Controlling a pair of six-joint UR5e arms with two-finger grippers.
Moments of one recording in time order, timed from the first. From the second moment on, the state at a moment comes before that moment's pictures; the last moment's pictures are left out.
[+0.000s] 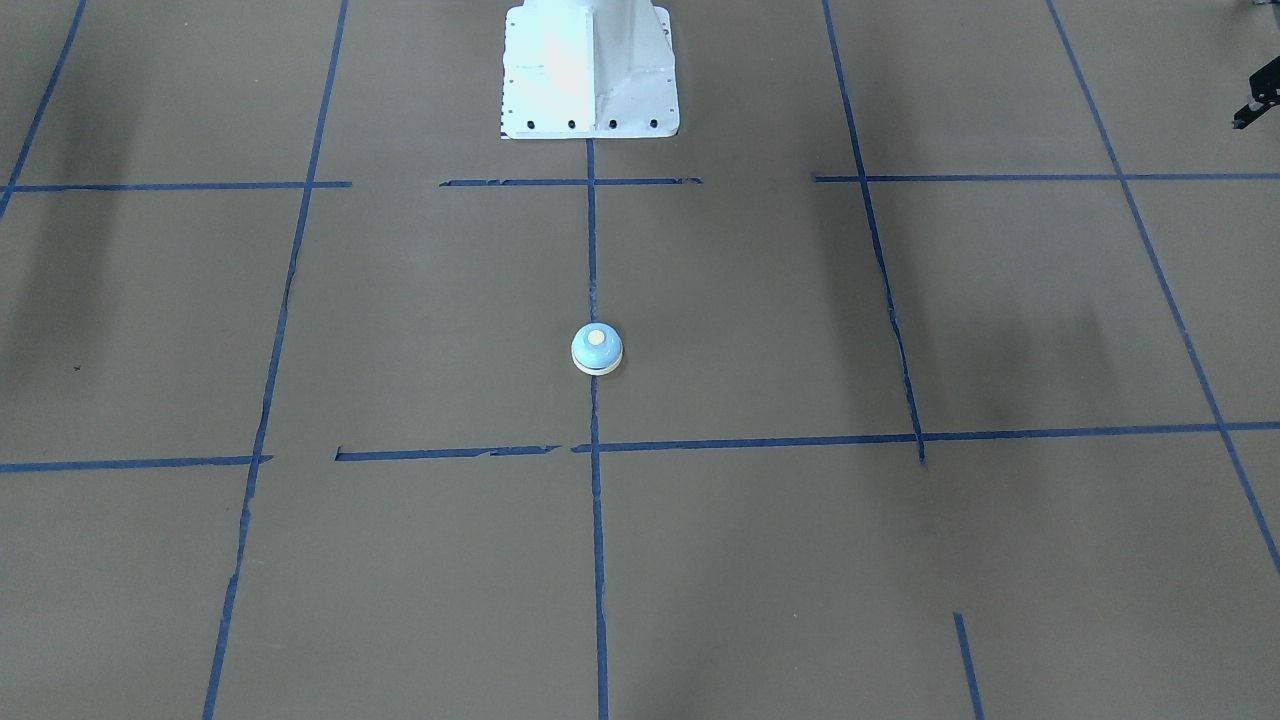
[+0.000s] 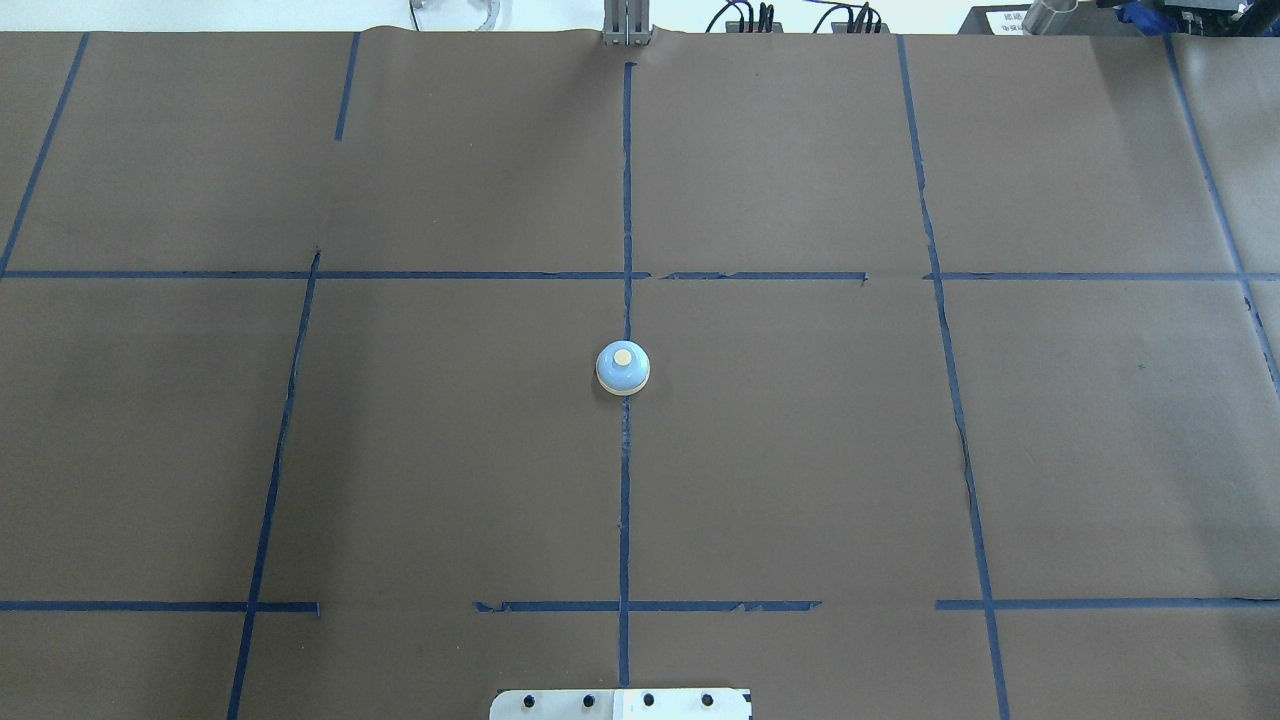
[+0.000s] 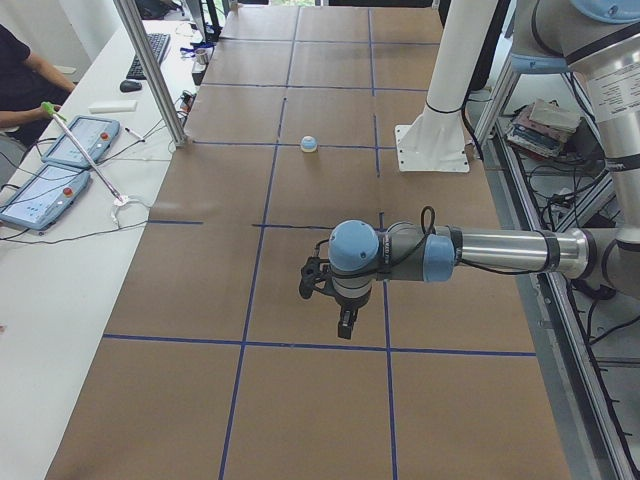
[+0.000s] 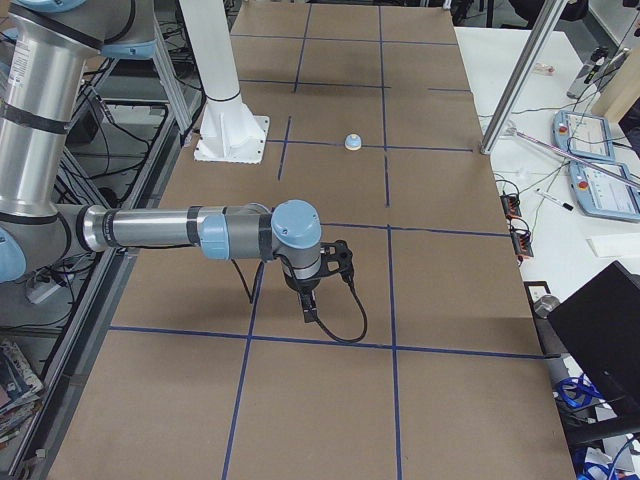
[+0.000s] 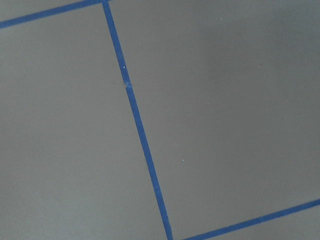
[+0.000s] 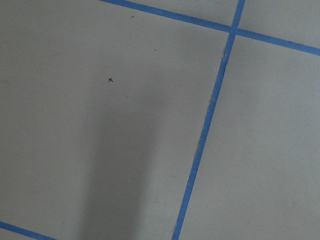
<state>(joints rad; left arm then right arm) -1.53 -1.19 -1.98 -1.52 -2.42 0.16 1.54 -1.91 1.98 -1.58 2.38 -0.20</state>
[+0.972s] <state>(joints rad) -1.52 -1.33 -1.91 -1.50 -2.32 0.05 1.55 -1.92 1.97 -1.58 2.37 -0.20</state>
